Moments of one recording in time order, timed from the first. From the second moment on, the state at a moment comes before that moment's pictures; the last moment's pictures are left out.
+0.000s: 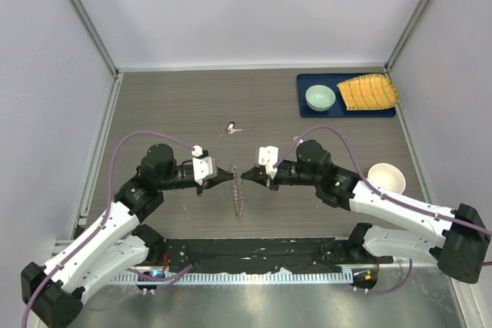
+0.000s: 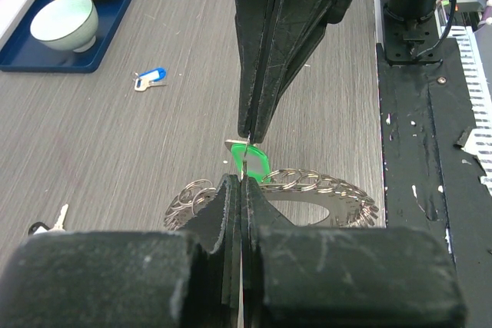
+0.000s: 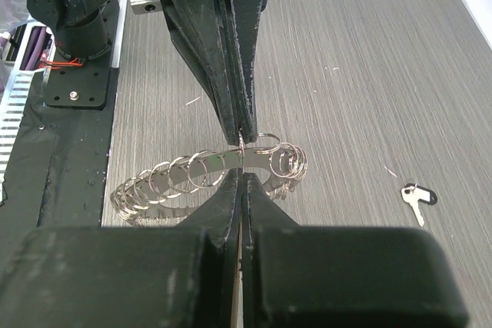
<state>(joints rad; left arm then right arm) -0.60 0.74 0.59 -0.11 0.76 0.37 0.93 1.05 0.70 0.15 -0.47 -0.32</state>
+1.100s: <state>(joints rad) -0.60 0.75 0.59 -0.10 0.76 0.36 0.93 1.05 0.69 0.17 -0.48 -0.31</state>
